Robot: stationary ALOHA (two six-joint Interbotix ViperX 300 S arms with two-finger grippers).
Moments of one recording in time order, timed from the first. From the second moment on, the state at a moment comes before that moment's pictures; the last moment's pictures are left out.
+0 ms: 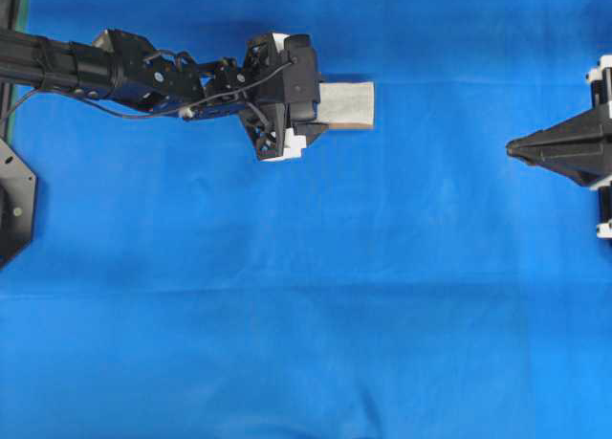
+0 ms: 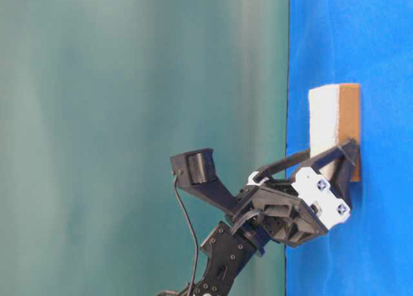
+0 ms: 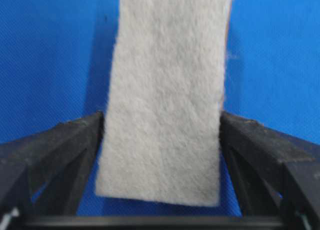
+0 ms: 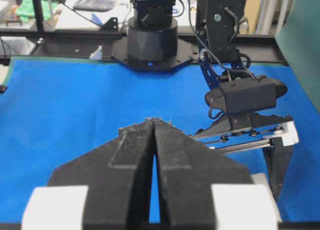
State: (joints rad) left arm 0.32 0.32 0.57 -0.02 -0.24 0.34; right arm -0.02 -0.94 1.17 -0.01 -0.21 -0.01
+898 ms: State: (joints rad) left arm 0.25 0.02 0.57 -0.02 0.02 0.26; right arm -0.03 -0.94 1.16 -0.01 -0.21 -0.01
